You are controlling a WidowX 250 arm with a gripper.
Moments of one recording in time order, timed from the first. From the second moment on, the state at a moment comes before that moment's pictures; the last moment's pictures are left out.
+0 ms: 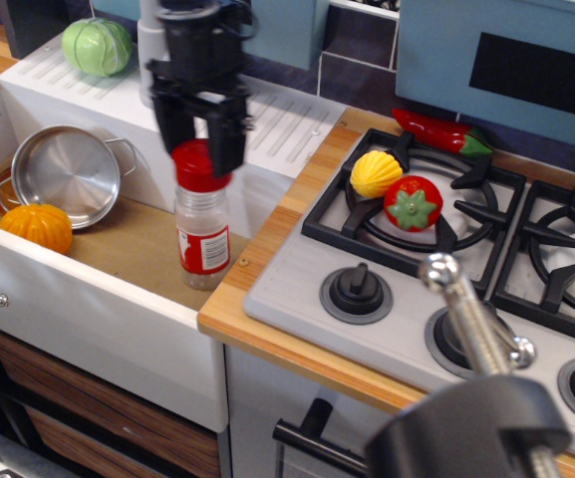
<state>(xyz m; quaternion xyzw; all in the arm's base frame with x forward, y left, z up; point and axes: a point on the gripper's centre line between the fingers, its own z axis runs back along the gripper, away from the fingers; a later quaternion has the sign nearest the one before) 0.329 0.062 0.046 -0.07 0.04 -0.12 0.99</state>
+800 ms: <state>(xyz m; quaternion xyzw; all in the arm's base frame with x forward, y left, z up) 0.354 0.084 0.014 -0.05 0.01 -0.16 0.99</state>
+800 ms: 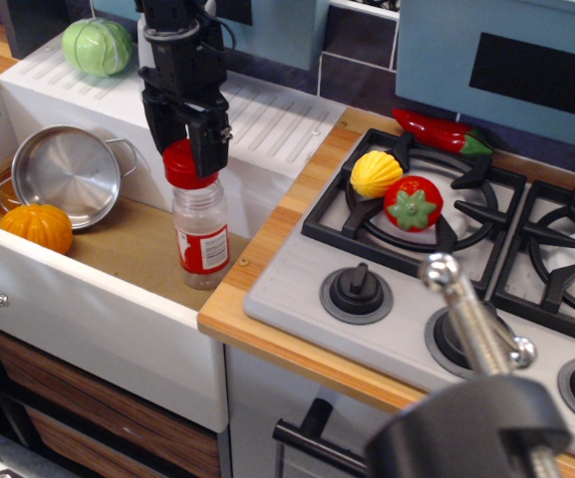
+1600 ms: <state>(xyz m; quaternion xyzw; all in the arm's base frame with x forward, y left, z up) 0.338 0.066 0.009 -0.10 0.03 -0.14 0.98</state>
